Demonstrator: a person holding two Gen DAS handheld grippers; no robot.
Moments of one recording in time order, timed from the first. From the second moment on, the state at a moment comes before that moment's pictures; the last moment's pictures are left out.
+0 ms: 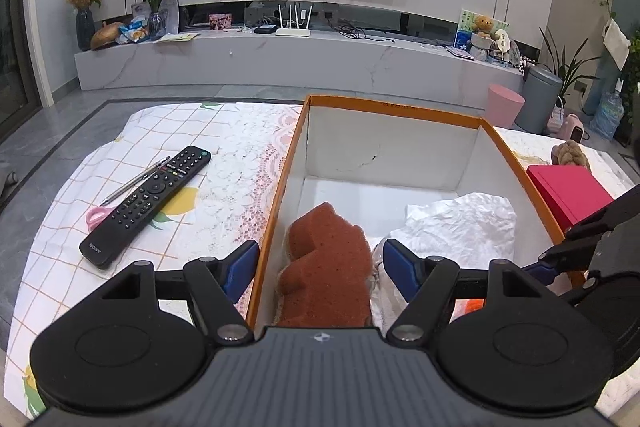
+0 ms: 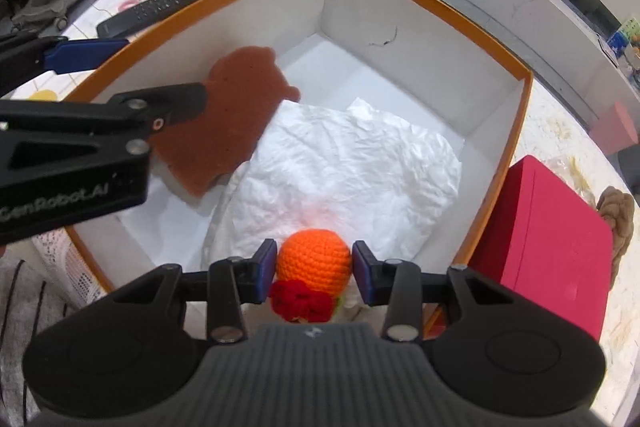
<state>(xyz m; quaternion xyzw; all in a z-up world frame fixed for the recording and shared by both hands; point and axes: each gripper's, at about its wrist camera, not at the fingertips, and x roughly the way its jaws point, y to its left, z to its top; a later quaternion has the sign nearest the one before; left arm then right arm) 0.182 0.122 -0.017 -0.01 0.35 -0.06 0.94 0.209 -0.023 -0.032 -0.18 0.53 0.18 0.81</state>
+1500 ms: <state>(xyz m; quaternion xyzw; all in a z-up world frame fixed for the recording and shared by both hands) 0.164 0.105 0.009 -0.02 0.26 0.00 0.97 0.142 -0.183 0.064 0.02 0.38 0.09 0.92</state>
